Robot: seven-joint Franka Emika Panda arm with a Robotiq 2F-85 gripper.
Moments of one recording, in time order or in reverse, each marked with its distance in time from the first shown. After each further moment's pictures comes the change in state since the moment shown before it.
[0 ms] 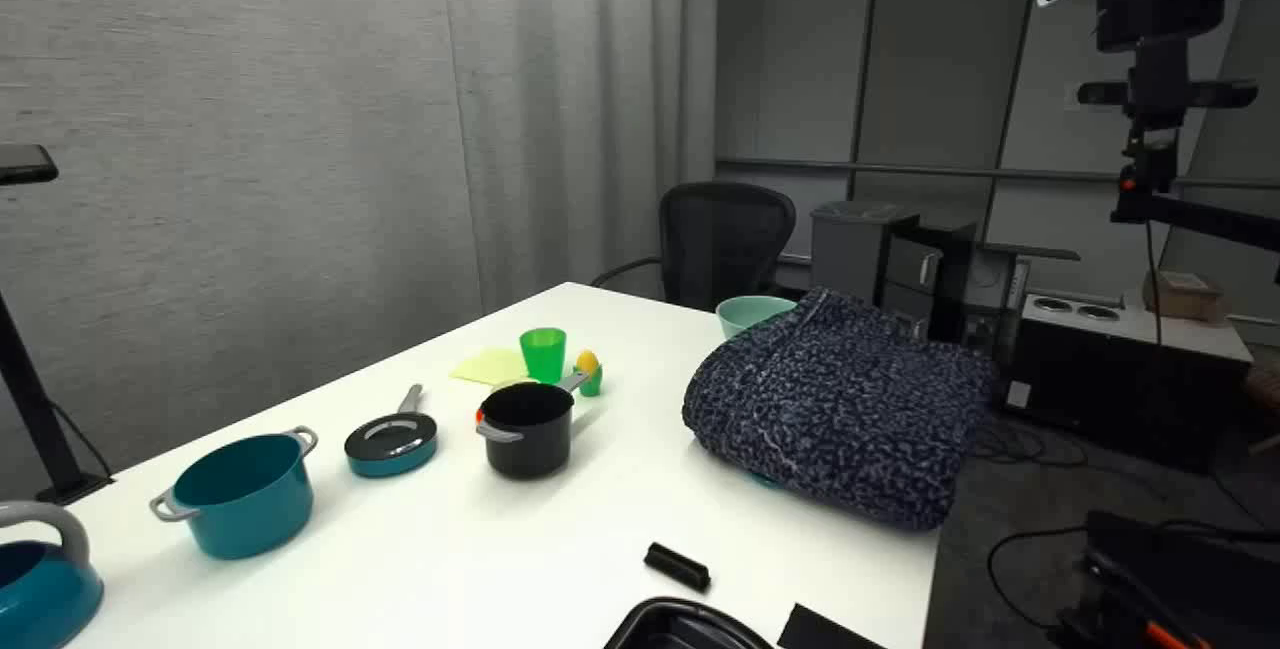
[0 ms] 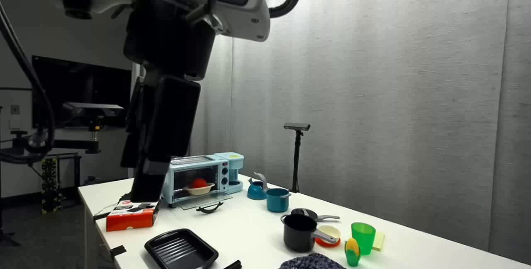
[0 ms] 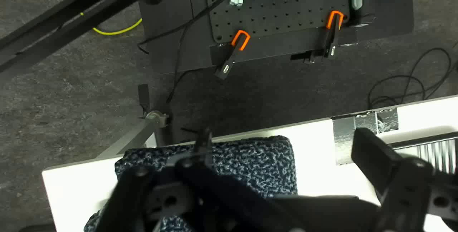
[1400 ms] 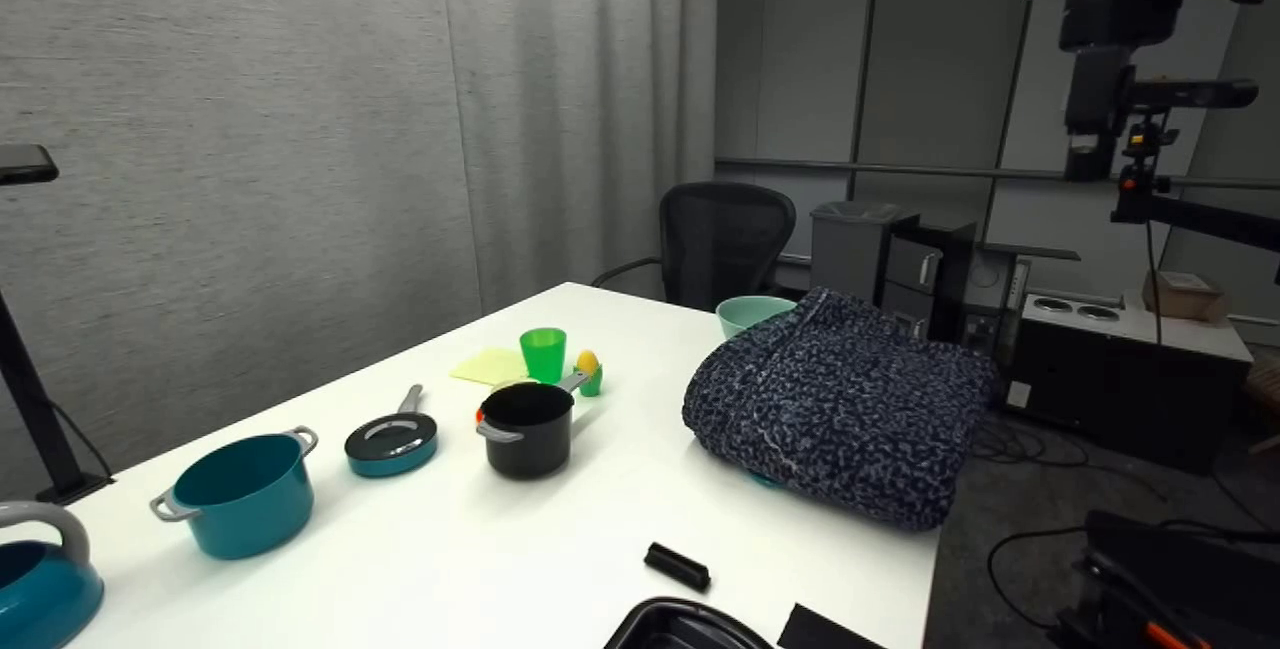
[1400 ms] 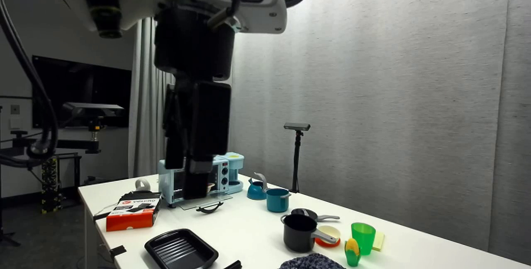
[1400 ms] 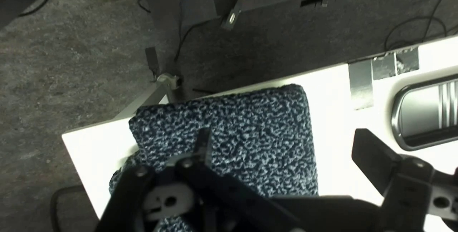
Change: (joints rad) arm -0.002 0.012 -0.004 -0.023 0.011 0.187 0.080
